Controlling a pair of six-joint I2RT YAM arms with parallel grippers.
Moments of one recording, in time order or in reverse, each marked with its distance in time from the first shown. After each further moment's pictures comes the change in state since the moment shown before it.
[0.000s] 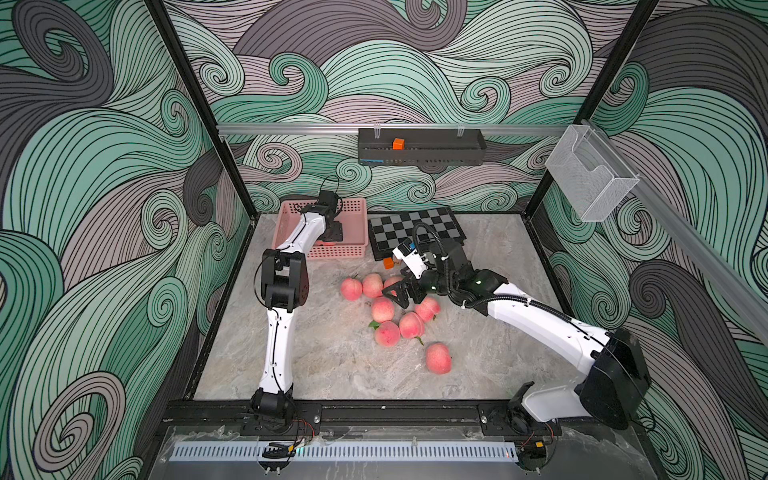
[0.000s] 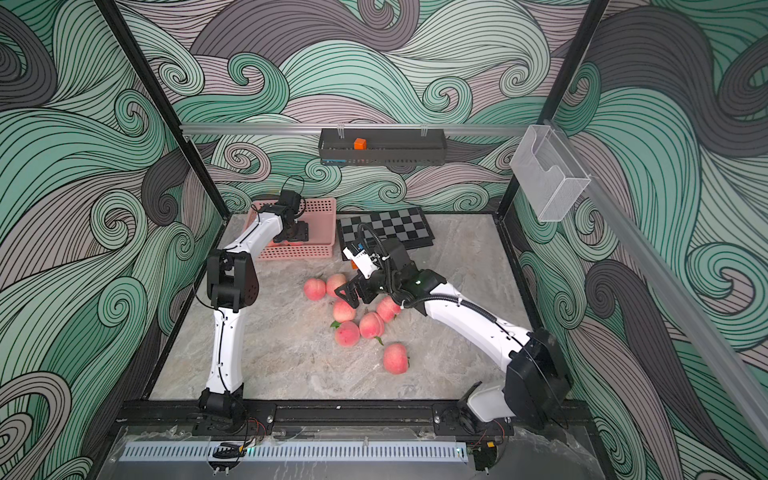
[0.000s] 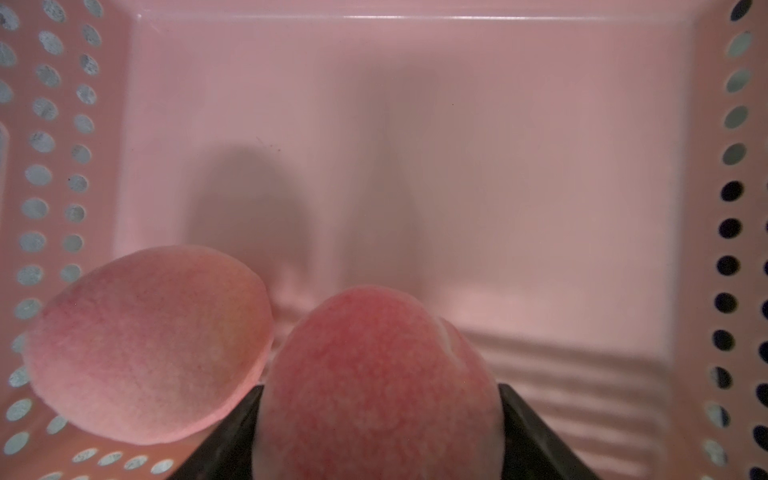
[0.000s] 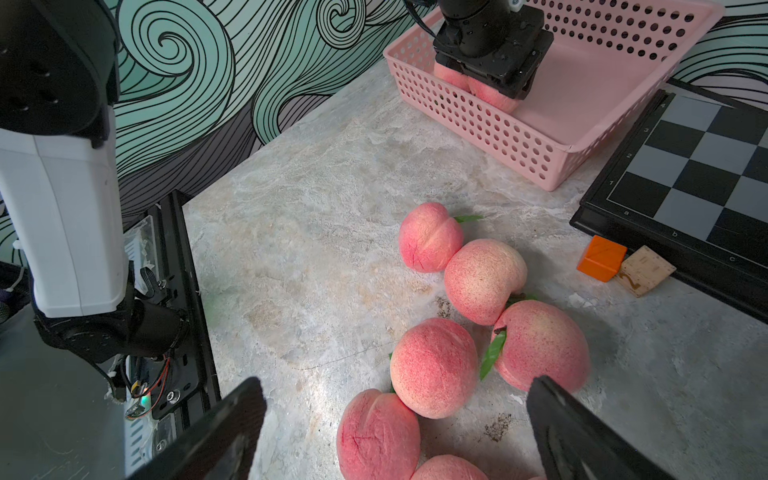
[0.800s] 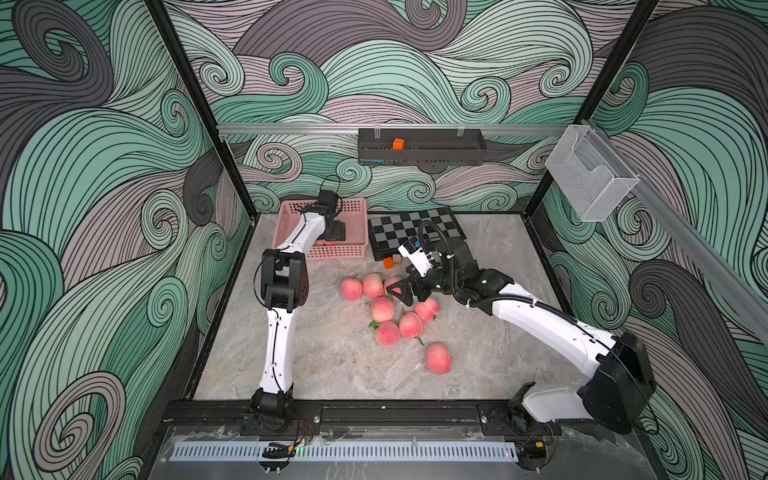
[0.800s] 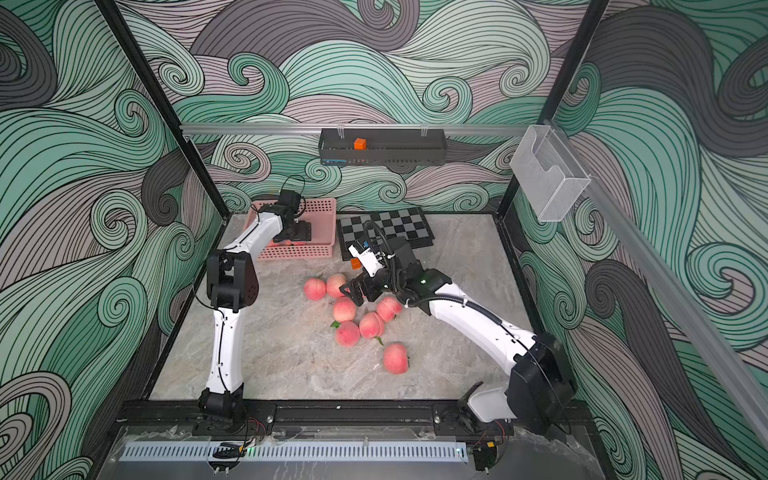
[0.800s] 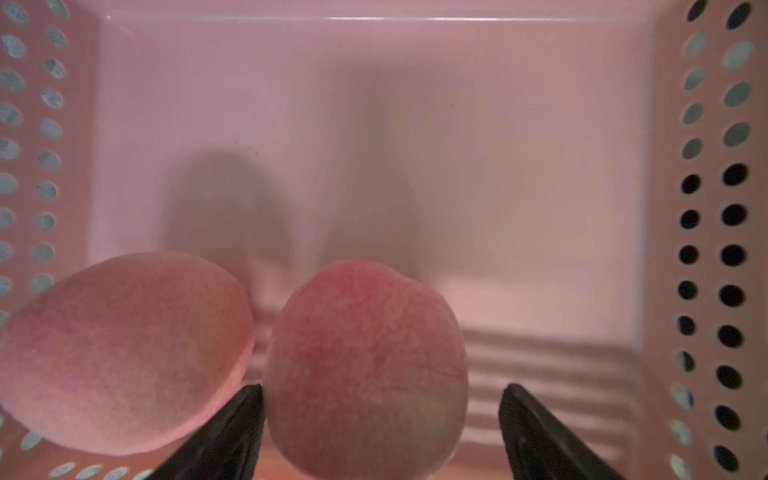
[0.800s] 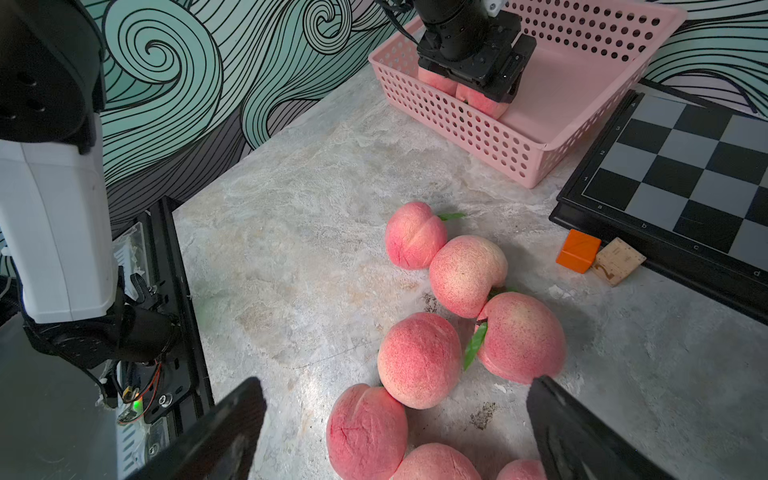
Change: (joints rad) left arm 0.000 -0.011 -0.004 0.005 0.055 0.014; right arm -0.027 -0.040 -0.018 -0.020 0.008 -0.004
